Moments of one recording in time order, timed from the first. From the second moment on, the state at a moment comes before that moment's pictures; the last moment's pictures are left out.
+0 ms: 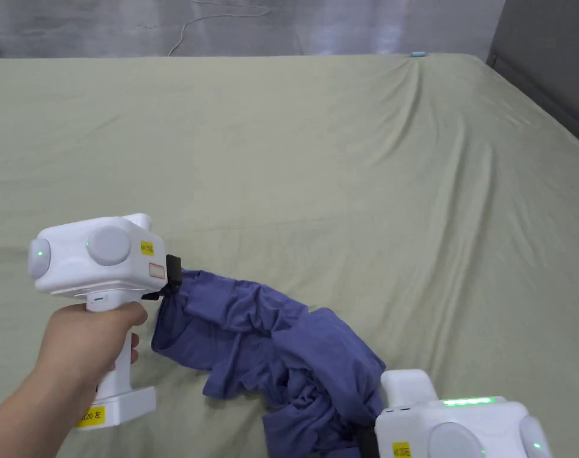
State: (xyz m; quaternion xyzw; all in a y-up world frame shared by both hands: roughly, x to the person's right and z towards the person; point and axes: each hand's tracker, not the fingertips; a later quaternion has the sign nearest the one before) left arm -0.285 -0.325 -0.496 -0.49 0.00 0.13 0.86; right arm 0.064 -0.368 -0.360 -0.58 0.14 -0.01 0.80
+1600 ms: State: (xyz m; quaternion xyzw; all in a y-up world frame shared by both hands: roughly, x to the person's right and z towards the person) left arm -0.381 0.180 -0.597 -0.18 0.09 0.13 0.97; right arm 0.085 0.227 -0.666 -0.22 0.03 0.01 0.98
